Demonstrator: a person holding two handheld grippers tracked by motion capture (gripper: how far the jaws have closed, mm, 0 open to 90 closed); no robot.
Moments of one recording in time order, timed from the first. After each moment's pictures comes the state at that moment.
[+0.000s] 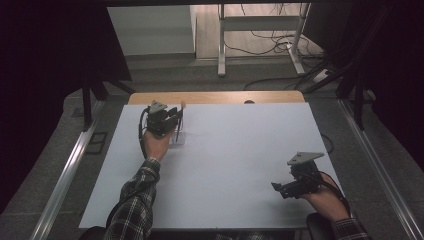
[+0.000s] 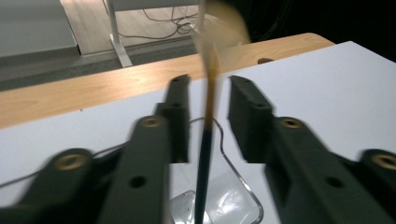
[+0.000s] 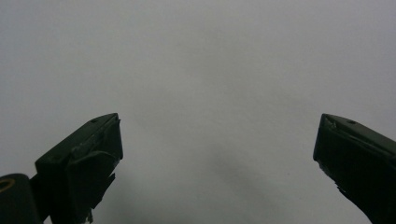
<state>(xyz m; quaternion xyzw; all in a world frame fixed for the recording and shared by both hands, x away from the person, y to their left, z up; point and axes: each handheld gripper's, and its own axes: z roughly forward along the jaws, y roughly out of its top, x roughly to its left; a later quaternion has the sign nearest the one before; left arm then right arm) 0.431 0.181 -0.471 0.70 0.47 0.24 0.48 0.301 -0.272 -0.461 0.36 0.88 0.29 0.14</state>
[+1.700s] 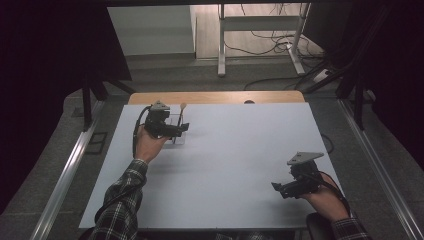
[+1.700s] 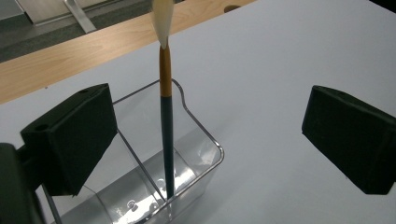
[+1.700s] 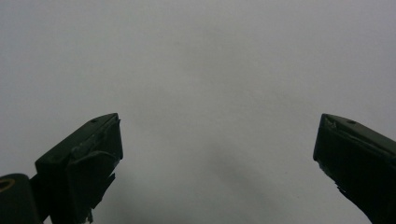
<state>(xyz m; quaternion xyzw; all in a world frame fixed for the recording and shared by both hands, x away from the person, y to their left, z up) 0.422 0.186 -0.455 0.78 0.42 0.16 0.42 0.301 -0.272 -0.461 0.36 0.88 0.29 0.15</state>
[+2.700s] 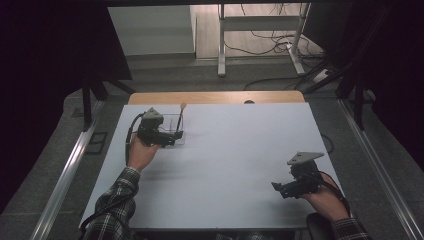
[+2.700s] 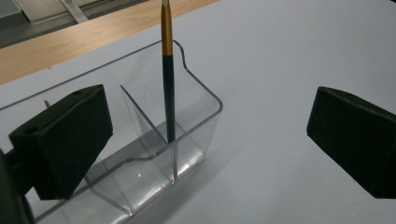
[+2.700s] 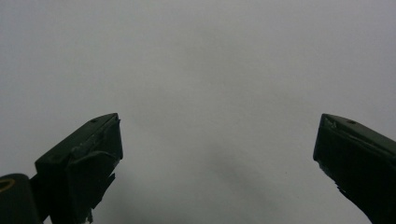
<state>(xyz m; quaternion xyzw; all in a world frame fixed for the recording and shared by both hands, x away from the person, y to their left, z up) 0.400 0.204 -0.466 0.79 0.42 0.16 0.43 0.301 -0.272 -0.461 0.36 0.88 0.29 0.15</state>
